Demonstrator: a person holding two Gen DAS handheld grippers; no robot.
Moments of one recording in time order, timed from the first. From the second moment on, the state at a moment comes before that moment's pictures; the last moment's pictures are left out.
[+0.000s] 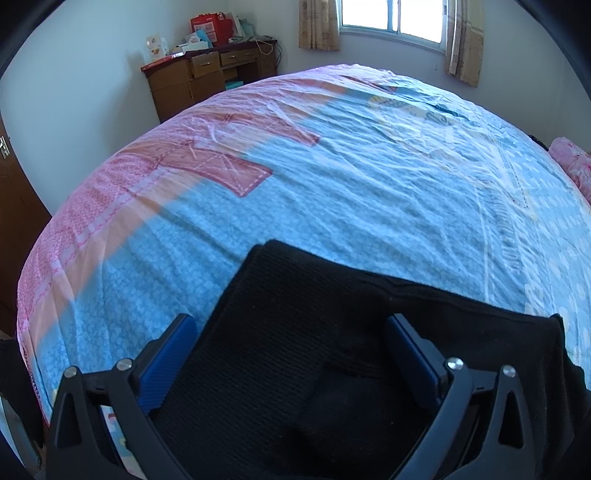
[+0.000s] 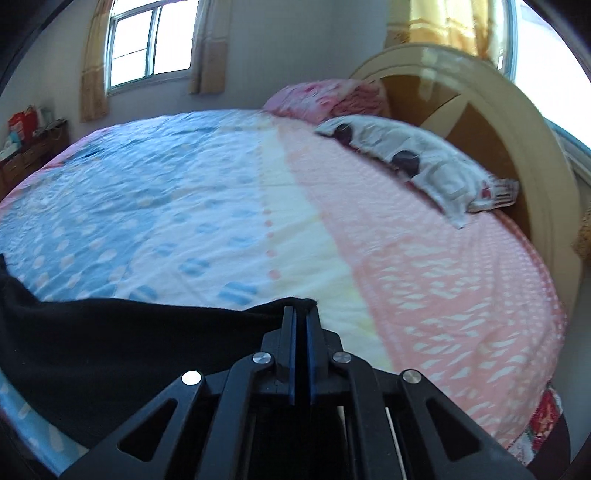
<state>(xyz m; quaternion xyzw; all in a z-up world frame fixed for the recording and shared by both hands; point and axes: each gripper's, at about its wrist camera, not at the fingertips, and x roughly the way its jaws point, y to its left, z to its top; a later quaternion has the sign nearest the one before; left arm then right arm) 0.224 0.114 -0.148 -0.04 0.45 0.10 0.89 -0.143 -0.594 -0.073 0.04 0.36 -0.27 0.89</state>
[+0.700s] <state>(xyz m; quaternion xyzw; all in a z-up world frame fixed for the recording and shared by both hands) 0.207 0.107 -0.132 -0.02 0.43 0.05 0.90 -0.201 -0.556 -0.055 0.21 0.29 -0.13 0.93</state>
